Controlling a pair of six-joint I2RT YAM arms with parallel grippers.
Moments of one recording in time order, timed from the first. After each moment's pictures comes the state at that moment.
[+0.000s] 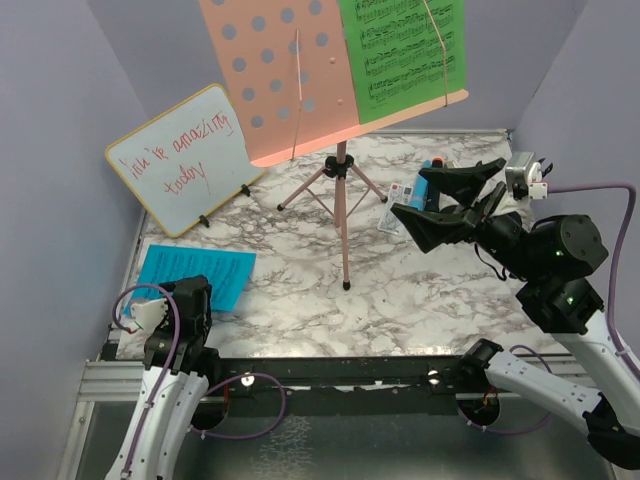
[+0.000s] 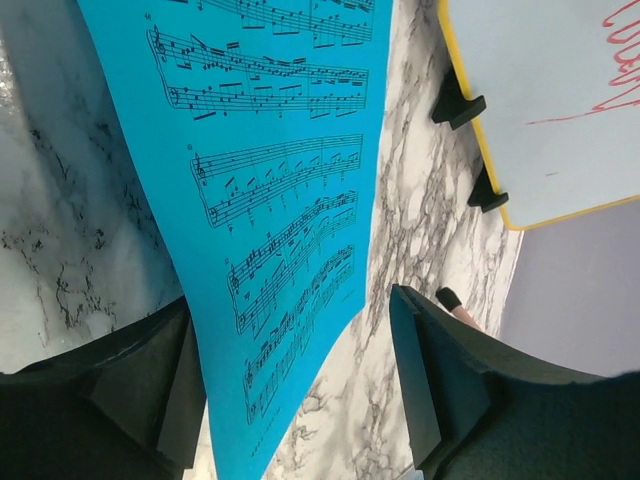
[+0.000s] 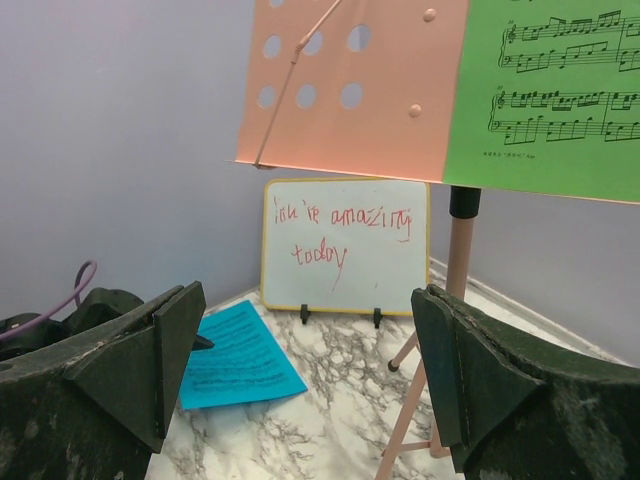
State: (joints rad) left arm -0.17 0.26 0.30 -0.81 -0.53 -1.67; right arm 0.71 0.76 1.14 -0.04 -0.21 0.13
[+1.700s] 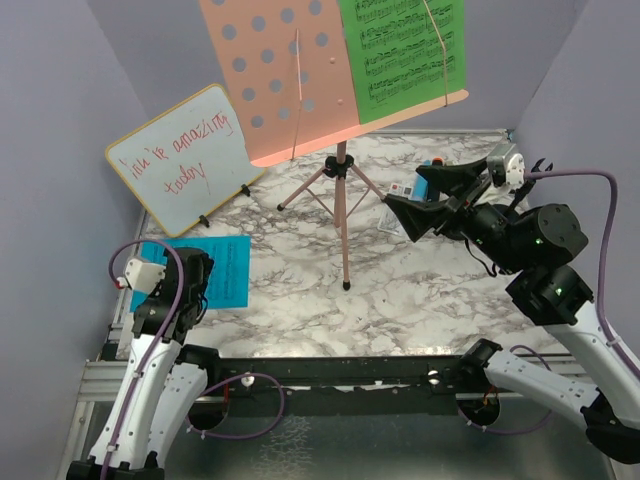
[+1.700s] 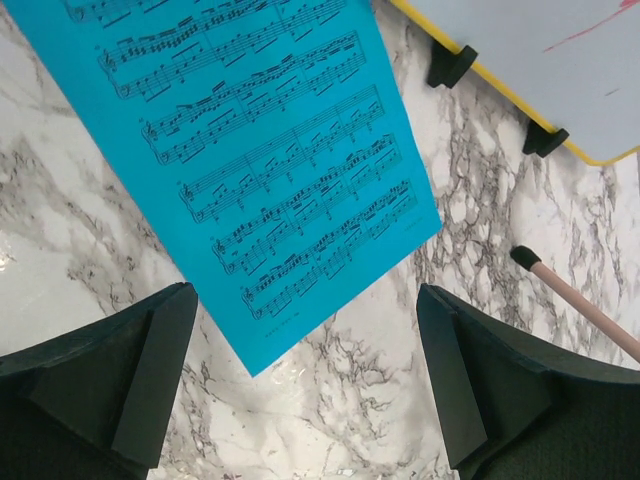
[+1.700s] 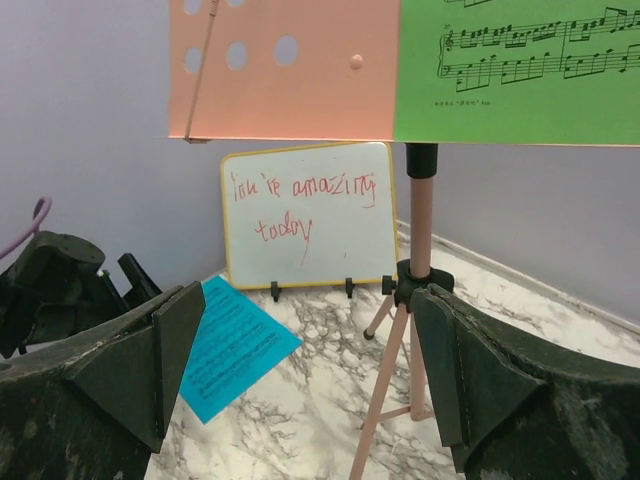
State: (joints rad) left arm -0.17 0.59 0.62 -0.92 -0.53 -1.32; right arm 0.71 0.80 1.14 -0.08 -0.11 0.13
